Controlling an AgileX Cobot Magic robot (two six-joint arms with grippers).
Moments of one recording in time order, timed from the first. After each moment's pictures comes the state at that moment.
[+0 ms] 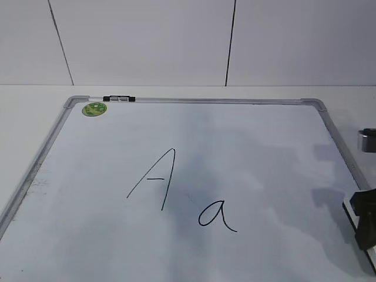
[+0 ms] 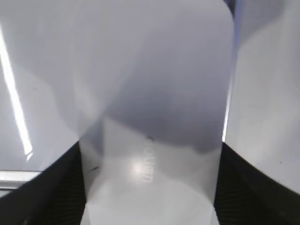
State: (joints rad) left arm -0.04 0.01 -0.51 -0.13 1.11 0.10; right arm 0.13 1.44 -0.78 0.03 1.01 0.11
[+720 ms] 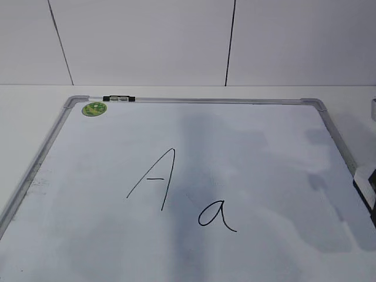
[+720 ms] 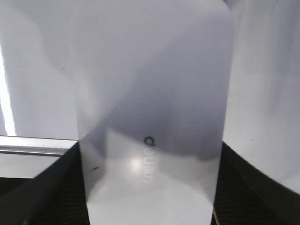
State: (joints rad) left arm -0.04 0.01 -0.51 -0.20 1.10 0.10; right arm 0.18 1.32 -0.90 -0.01 1.19 0.11
